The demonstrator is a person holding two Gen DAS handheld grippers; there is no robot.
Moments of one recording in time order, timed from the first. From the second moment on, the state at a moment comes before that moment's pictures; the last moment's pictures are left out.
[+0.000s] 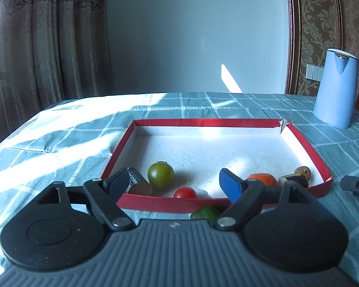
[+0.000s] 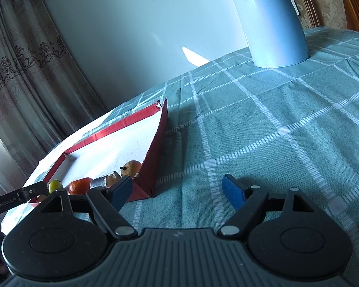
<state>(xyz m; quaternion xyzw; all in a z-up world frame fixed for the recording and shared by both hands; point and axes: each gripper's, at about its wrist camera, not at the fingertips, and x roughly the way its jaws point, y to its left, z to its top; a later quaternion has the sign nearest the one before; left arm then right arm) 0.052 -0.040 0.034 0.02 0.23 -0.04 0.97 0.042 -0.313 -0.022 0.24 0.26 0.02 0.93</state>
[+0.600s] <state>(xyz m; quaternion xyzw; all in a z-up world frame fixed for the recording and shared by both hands) 0.013 0.071 0.008 -0.05 0.26 0.07 0.96 0.024 -0.289 -0.015 0.22 0.25 0.04 0.94</state>
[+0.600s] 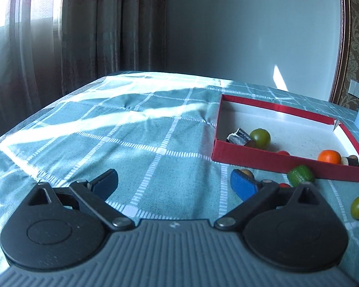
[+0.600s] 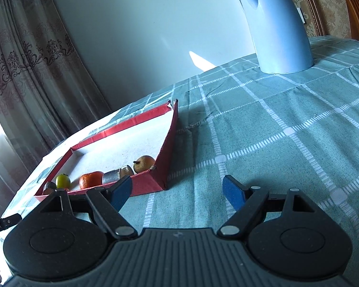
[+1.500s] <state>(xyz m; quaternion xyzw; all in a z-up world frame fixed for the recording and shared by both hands) 0.016 0.082 0.000 -0.08 0.28 0.06 0.96 0.020 -0.174 -0.007 -0.01 0.30 0.11 0.95</state>
